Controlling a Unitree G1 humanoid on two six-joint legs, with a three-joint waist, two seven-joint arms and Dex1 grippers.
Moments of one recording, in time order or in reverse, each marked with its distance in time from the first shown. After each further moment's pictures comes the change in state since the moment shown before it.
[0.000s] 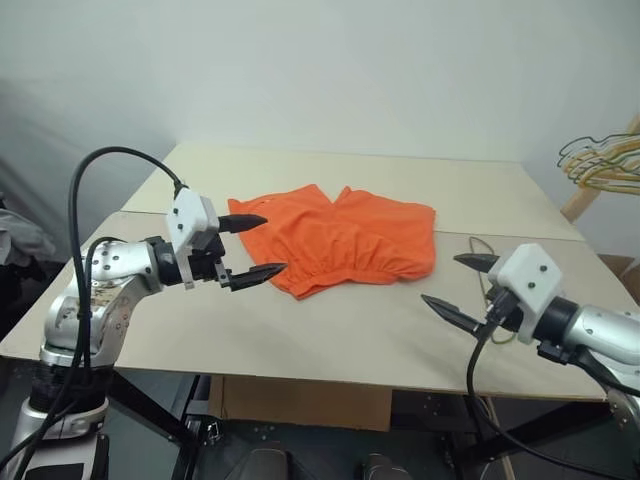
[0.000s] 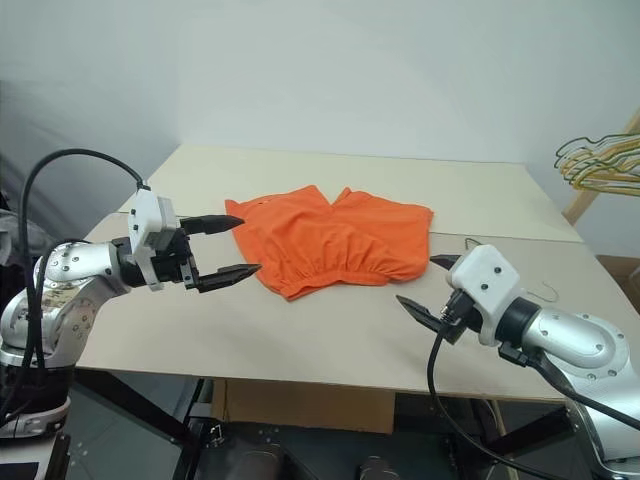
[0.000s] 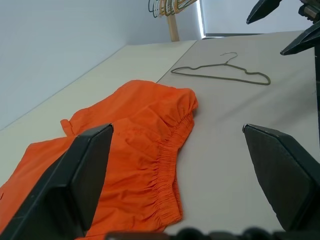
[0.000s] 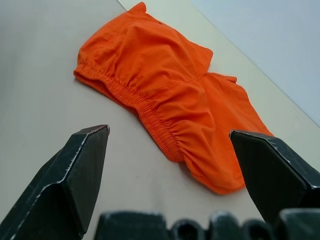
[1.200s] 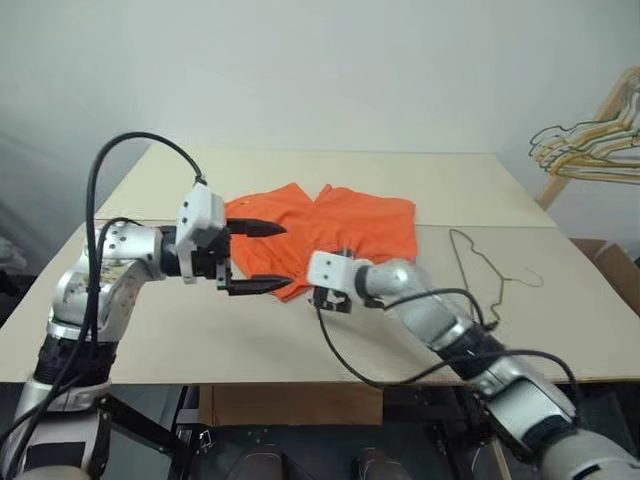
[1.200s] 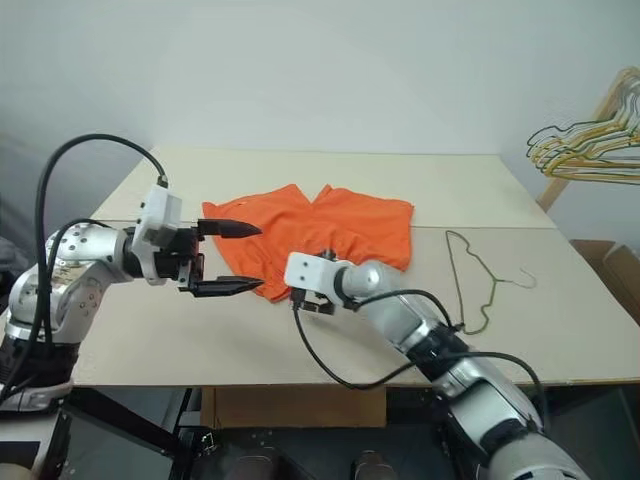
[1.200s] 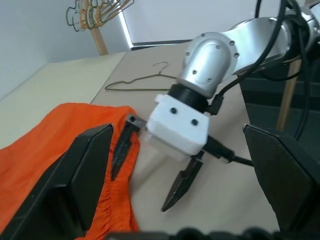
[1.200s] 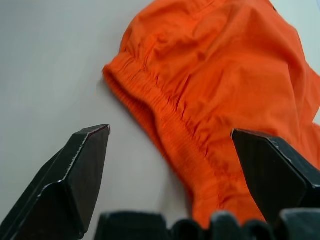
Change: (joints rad) left arm -0.134 0.062 -0.073 0.169 -0.050 -0.039 -0.291; right arm -0.804 0.533 0.900 0.939 -0.591 -0.216 -0.009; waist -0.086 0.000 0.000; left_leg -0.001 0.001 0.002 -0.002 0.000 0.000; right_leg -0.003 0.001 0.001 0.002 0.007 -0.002
